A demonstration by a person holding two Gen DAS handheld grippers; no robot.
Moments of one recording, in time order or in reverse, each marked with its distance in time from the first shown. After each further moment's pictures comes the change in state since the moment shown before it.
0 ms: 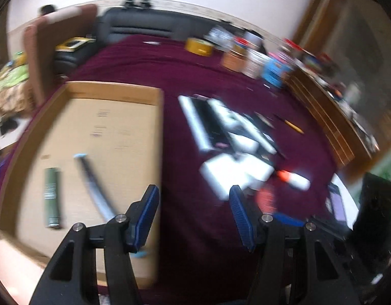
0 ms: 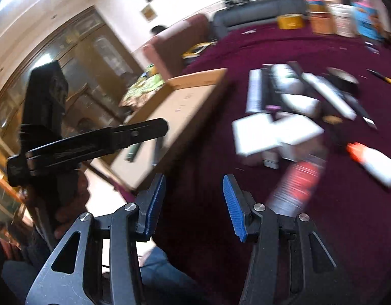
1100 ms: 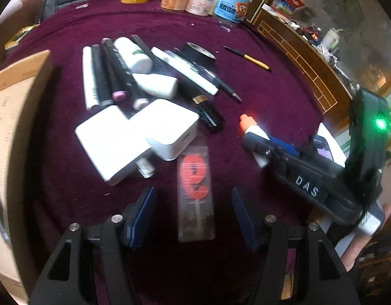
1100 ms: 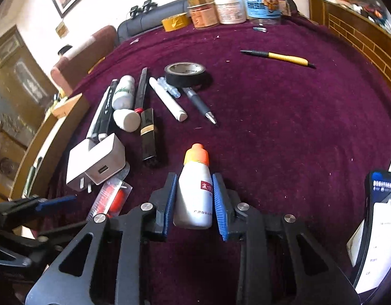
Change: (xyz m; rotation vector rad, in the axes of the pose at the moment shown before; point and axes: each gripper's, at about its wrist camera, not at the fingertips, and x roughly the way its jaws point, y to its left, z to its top) left arm 0.092 -0.089 -0.018 0.124 0.269 -0.124; right arm -0.016 -0.125 0.022 0.191 -0.026 -0.413
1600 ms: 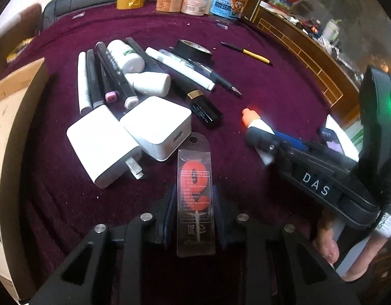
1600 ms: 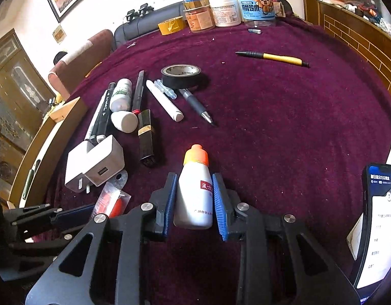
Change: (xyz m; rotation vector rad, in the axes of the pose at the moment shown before) left arm 0.010 -0.014 -0.006 0.075 -0.032 0.081; right arm 0.001 0.003 -0.002 0.000 -0.014 -0.023
